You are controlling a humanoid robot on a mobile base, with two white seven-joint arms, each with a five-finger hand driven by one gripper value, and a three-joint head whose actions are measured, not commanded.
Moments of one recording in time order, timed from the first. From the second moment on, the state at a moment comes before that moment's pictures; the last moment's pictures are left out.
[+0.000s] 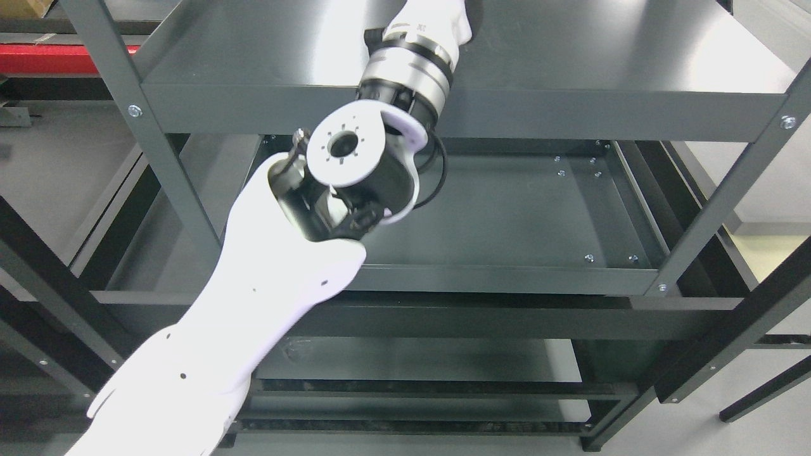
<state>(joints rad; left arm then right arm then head) -1.19 0.00 -0.60 -1.69 0.75 0.41 0.60 0.00 0.00 0.00 -0.24 0.00 0.09 -0.12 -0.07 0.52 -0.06</state>
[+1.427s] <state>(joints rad) -1.26 0.00 -0.54 -1.48 0.71 0.62 0.50 0.00 0.00 0.00 -0.24 0.00 0.09 -0.12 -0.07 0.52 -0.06</state>
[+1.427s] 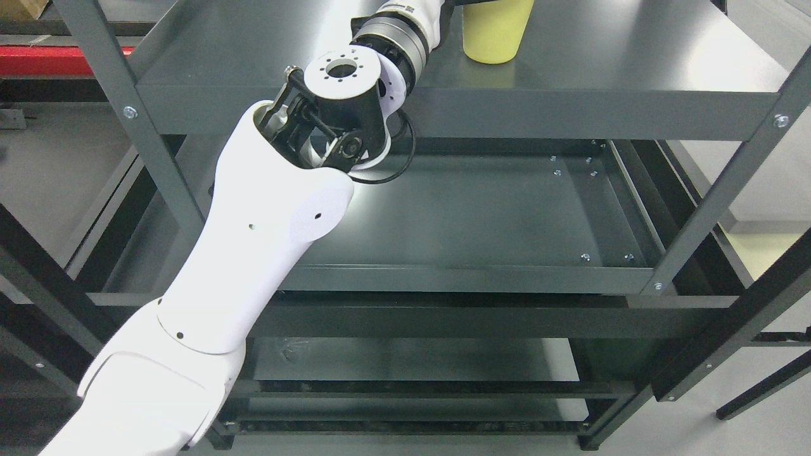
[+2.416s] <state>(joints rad) -1.26 0.00 -0.35 -1.63 0.66 0.67 -0.26 0.00 0.00 0.00 -0.24 0.00 0.09 -0.12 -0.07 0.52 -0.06</state>
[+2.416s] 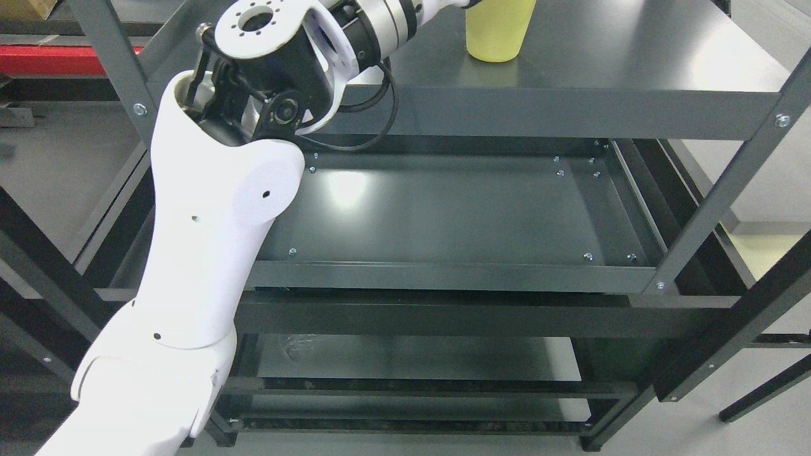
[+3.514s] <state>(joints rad) -0.83 0.05 -0.53 -1.56 0.45 0.40 -0.63 0.00 0.00 0.00 -0.24 0.00 0.09 -0.12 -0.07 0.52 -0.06</state>
